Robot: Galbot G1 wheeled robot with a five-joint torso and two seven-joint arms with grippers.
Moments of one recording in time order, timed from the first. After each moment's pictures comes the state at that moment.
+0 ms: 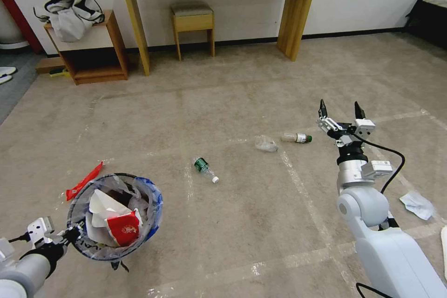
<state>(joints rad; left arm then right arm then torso) 1.71 -1.27 -1.10 -2.21 -1.14 0.71 -0.30 -1.09 1.09 0.48 1.85 0.46 0.23 0.19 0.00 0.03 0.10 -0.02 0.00</state>
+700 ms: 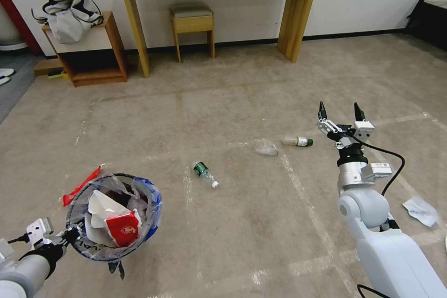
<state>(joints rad) 1.71 -1.28 -1.10 -2.20 -1.14 0.71 -0.30 -1.10 1.09 0.48 1.83 0.45 0.25 0.17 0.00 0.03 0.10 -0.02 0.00</state>
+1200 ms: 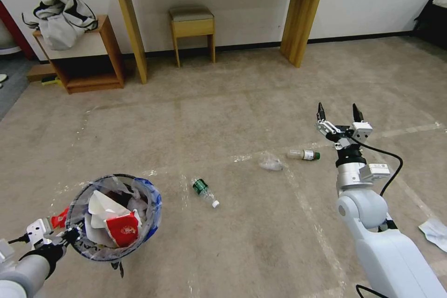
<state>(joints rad) 1.71 -1.28 -1.10 -2.20 -1.14 0.71 -0.30 -1.10 1.10 0.47 1.83 0.45 0.25 0.17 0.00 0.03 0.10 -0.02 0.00</state>
